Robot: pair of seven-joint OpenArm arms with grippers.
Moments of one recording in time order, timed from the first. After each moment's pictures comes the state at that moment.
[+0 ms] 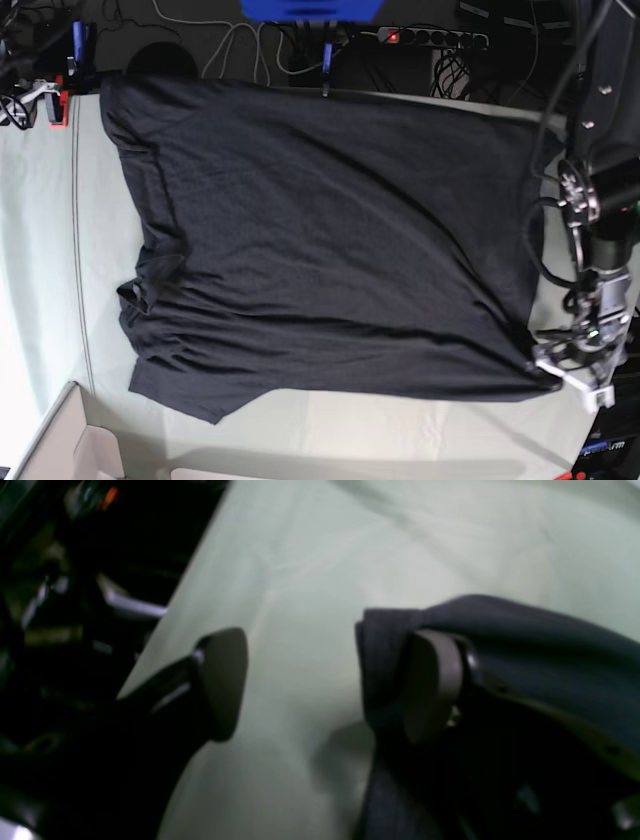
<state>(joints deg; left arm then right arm) -43.3 -20.2 -18.6 18.8 4.6 -7.6 0.7 -23.6 4.2 56.2 102.5 8.6 39.6 -47.7</state>
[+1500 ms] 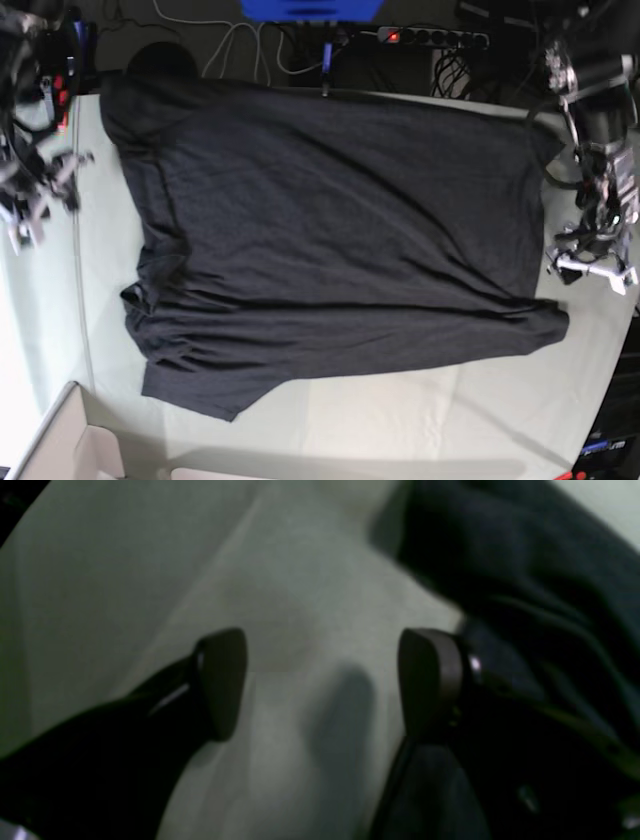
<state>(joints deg) -13.8 -20.7 -22.0 44.3 -21.8 -7.8 16.4 -10.6 15.3 32.0 95.7 8.7 39.6 -47.8</state>
